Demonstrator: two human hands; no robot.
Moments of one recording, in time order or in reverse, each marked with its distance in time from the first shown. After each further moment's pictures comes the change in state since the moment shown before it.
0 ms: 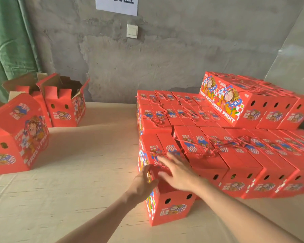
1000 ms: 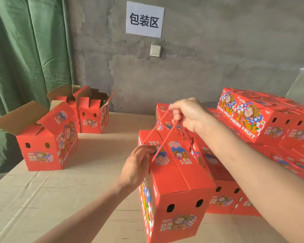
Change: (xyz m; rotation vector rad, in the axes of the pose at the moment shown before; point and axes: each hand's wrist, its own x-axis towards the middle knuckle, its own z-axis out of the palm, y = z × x) left_hand -0.043 0.030 -0.112 0.123 0.477 0.493; right_hand 0.022 -0.153 -0.180 1.246 0.379 0.092
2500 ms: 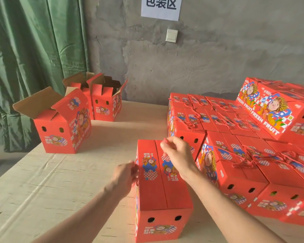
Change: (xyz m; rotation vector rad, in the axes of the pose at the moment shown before) left_hand -0.032 -0.044 0.001 -0.812 0.181 -1.055; right_hand -0.032 0.144 0.021 -0.298 -0.082 -0.176
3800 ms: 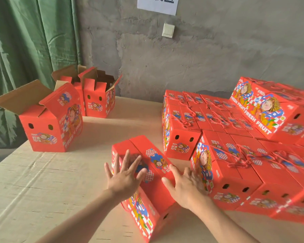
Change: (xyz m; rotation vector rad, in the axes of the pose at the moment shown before) left_hand 0.033 -0.031 -0.018 1.575 0.071 0.482; right_hand -0.033 0.083 -0.009 -1.148 -0.257 0.127
